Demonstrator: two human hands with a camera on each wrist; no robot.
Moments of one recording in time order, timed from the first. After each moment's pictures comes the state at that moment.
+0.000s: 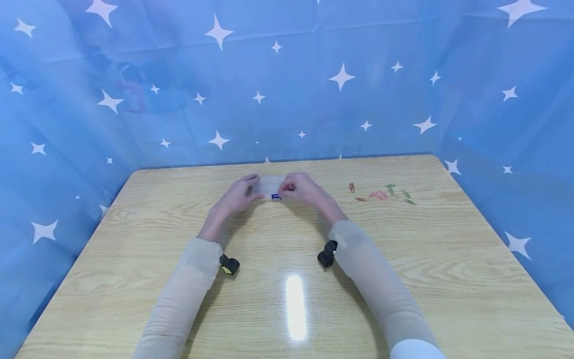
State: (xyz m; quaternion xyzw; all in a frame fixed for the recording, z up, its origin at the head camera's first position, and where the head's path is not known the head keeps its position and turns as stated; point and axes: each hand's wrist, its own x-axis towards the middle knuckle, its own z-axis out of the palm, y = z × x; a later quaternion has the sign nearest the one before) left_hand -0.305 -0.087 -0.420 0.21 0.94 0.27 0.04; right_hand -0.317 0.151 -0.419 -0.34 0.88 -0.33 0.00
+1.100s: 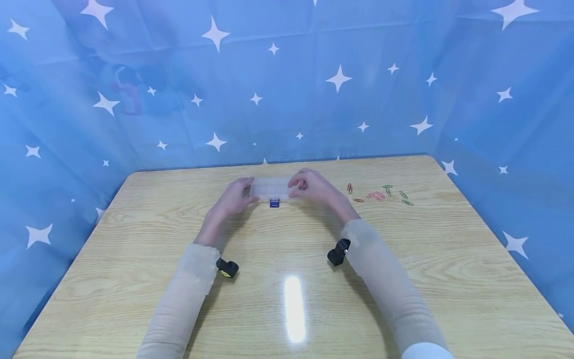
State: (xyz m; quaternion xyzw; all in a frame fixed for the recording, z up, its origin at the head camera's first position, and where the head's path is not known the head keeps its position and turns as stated) left_hand -0.299 -0.087 -0.419 0.17 0.94 0.30 0.04; right_hand -0.317 0.182 -0.411 -0.26 0.90 -0.35 0.05
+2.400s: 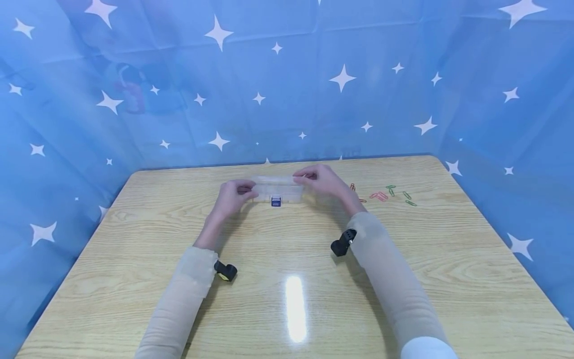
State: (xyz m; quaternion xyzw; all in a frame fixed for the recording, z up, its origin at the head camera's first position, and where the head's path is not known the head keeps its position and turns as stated) left_hand -0.293 -0.097 -0.426 0.13 0.88 0.46 -0.03; right_hand -0.329 0.198 -0.406 -0.22 0.89 -0.40 0.06
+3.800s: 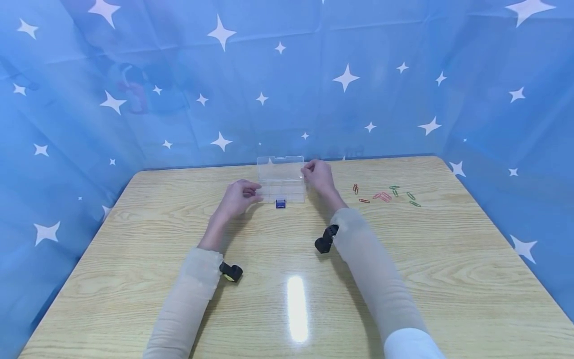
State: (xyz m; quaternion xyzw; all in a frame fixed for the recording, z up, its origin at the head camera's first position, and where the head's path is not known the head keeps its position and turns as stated) left_hand -0.291 -0.093 -0.426 0.13 0.90 0.42 0.01; right_hand -0.353 0.165 -0.424 -0.02 0.89 -0.45 -0.03
